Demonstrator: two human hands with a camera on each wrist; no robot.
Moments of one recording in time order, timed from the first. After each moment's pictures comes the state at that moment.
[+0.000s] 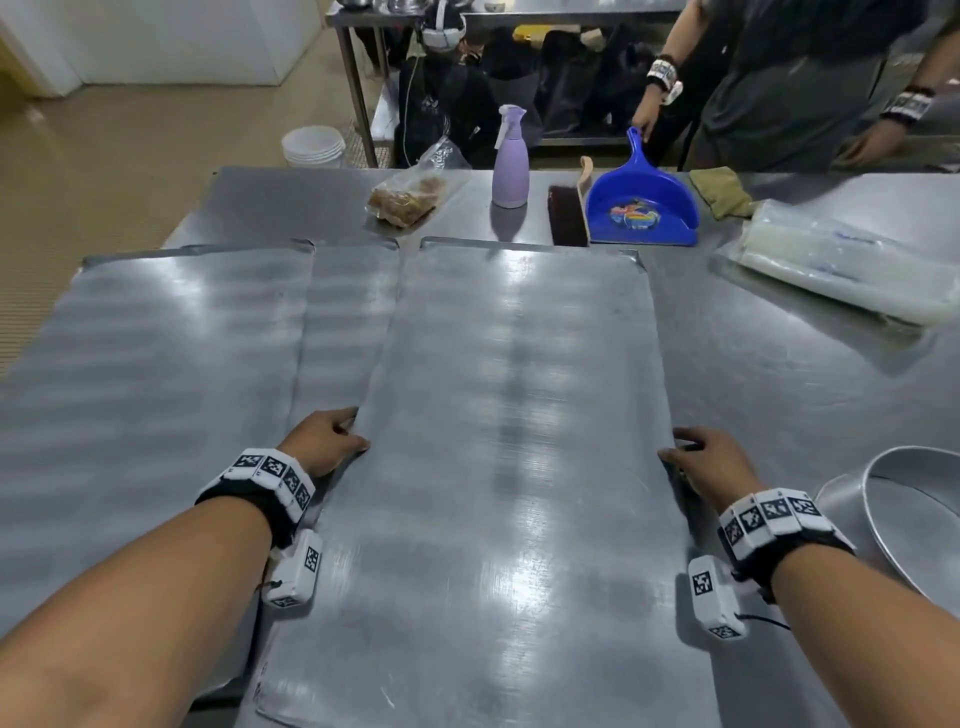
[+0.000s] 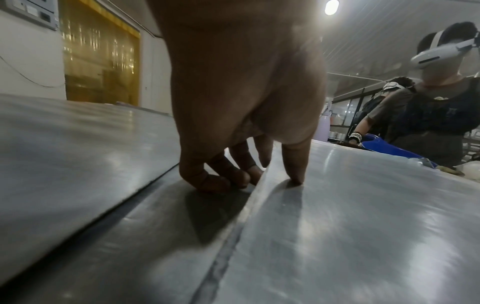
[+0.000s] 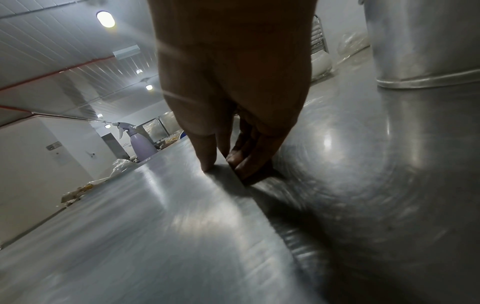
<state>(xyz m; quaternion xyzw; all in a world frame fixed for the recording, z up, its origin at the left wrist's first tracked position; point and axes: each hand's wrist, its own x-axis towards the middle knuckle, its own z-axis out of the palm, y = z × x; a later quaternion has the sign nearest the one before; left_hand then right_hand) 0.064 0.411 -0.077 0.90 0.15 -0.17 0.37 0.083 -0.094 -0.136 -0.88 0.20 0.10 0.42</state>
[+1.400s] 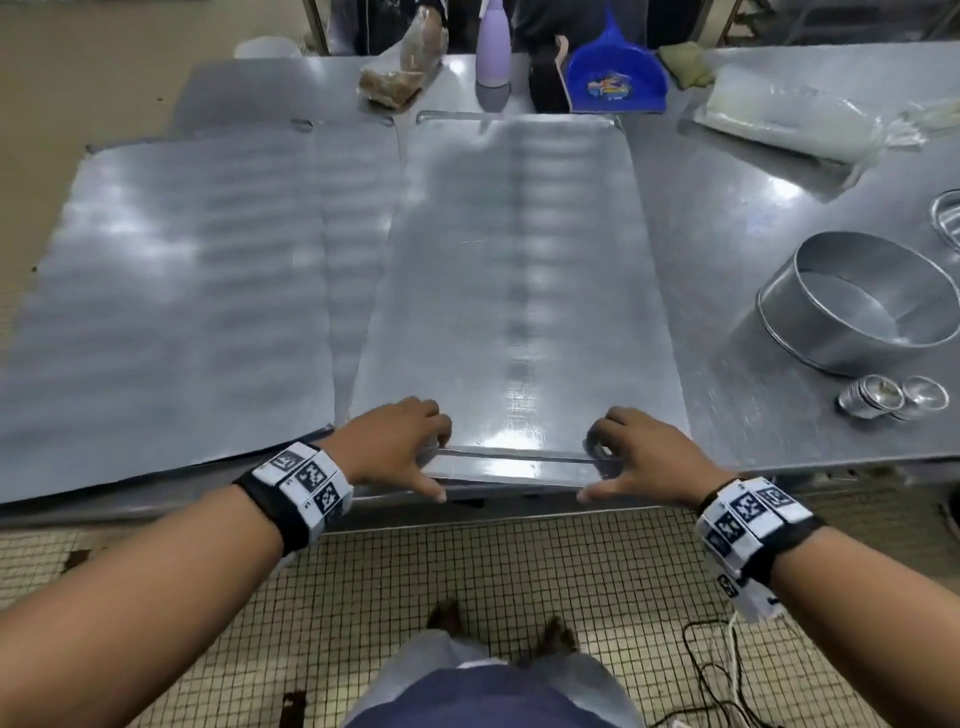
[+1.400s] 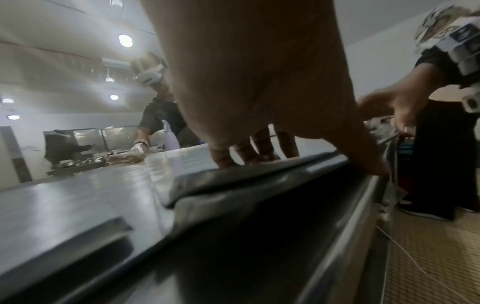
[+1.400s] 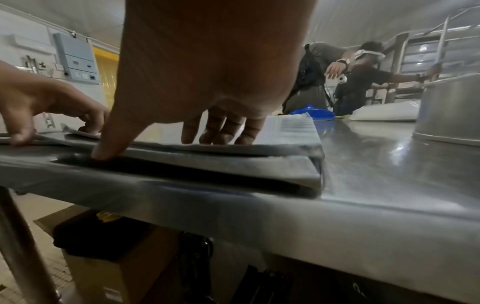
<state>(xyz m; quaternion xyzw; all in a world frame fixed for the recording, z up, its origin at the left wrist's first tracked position) -0.193 0.380 -0.065 0.92 -0.30 -0.25 0.06 -0.228 0.033 -0.068 -0.95 -0.16 0.22 0.12</state>
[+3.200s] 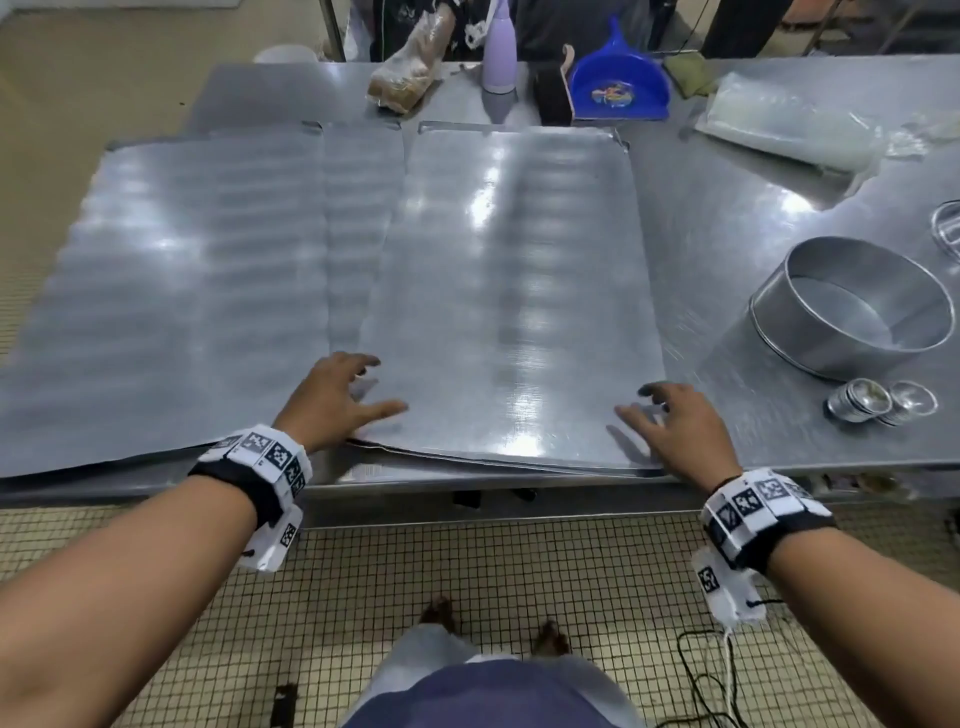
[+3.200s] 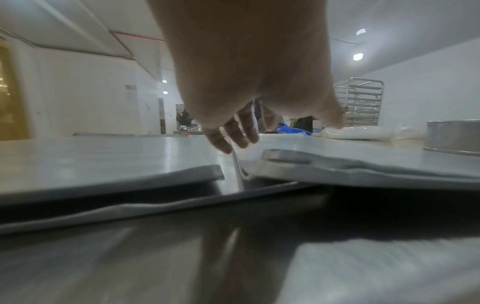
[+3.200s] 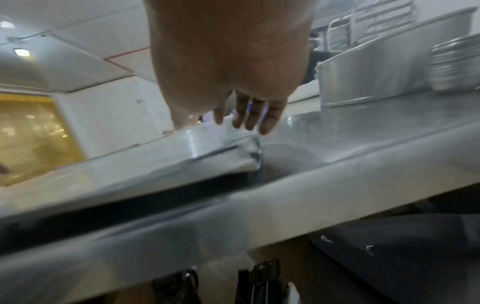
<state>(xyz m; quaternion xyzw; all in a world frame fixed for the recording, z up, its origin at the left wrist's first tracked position) -0.189 0.423 -0.071 0.96 -0.02 -0.10 0.27 -0.222 -0.013 -0.085 -0.96 0.06 0.05 0.25</state>
